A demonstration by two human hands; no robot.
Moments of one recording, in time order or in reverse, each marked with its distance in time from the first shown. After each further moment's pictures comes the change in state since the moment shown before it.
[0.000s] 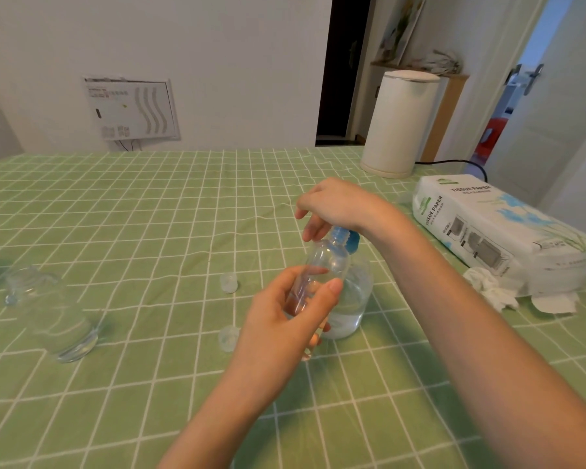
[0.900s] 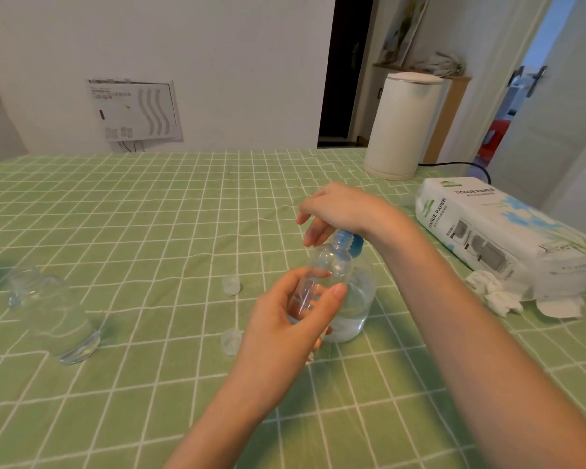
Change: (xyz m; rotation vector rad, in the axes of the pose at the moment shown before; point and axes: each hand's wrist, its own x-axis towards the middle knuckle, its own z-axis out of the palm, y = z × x) left_hand 0.001 -0.001 -0.001 0.022 -0.012 0.023; right_hand 0.003 0.004 0.004 0.062 -0.013 0.005
